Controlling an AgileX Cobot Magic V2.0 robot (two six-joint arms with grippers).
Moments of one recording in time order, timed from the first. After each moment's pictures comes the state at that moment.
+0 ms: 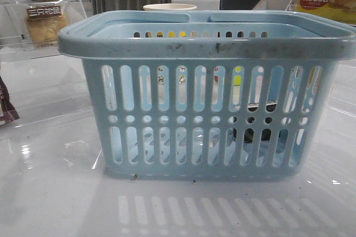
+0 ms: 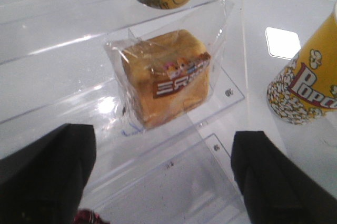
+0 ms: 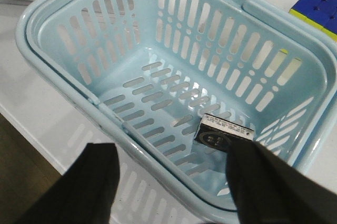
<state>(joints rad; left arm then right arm) -0.02 1.66 -1.37 -0.34 0.42 0.14 0.49 0.96 -1.00 0.15 0.74 -0.19</state>
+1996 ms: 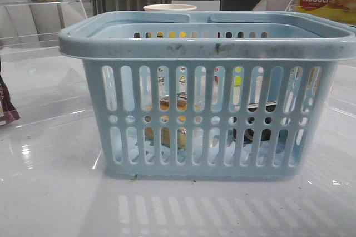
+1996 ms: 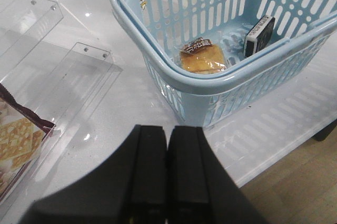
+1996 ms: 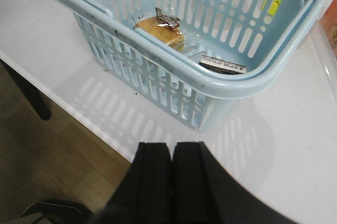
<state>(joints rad) -0.54 0.68 -0.87 -0.01 0.85 0.10 0.49 0.50 -0.76 0.10 0.90 -0.11</state>
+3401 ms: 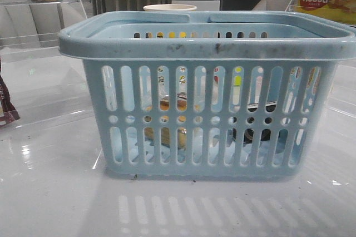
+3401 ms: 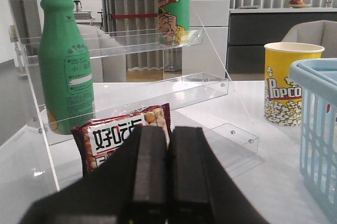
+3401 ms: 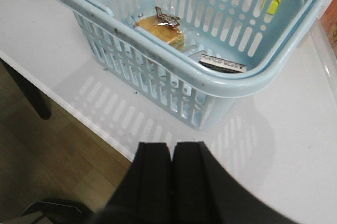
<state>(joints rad) -0.05 0.00 0.01 -0.07 0.02 0.10 0.49 0.50 -0.76 0.10 0.90 -0.11</state>
